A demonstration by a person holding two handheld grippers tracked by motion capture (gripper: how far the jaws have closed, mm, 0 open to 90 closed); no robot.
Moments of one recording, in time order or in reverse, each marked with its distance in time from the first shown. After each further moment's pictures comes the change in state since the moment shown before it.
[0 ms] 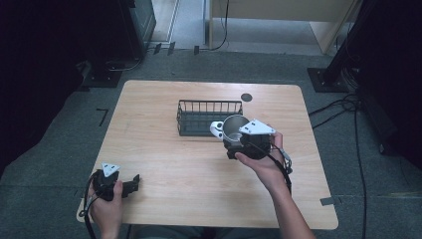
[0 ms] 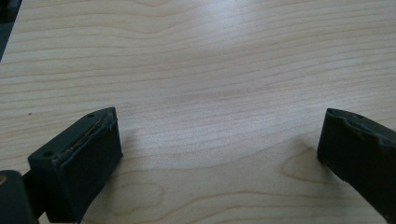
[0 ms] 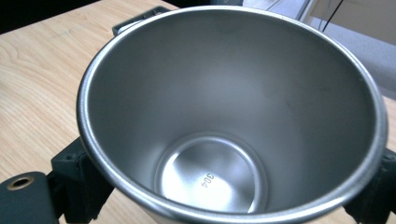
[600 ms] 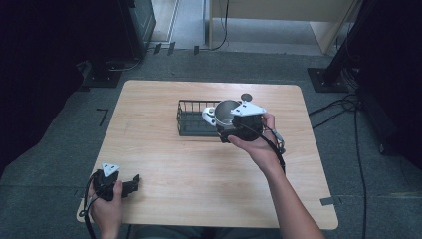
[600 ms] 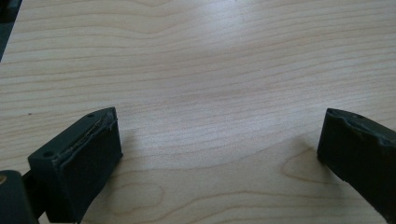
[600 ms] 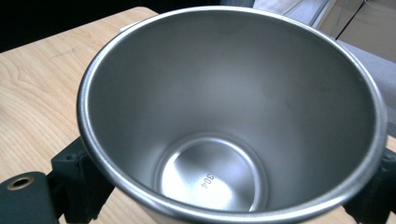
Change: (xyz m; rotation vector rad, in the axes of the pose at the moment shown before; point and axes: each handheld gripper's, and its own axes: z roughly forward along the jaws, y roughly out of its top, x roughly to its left) left arm 0.000 0.000 0.000 -0.002 0.000 -0.002; right arm -0.007 0.042 0.023 -0.013 0.031 -0.049
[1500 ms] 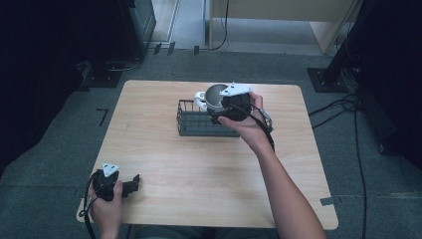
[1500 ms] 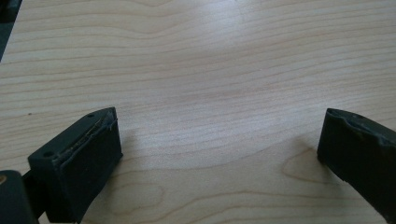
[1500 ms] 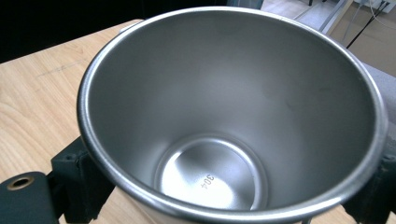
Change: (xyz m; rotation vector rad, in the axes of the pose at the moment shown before) left arm 0.000 0.000 0.000 0.001 0.000 0.001; right arm -0.013 0.039 0.045 -0.005 0.023 -0.034
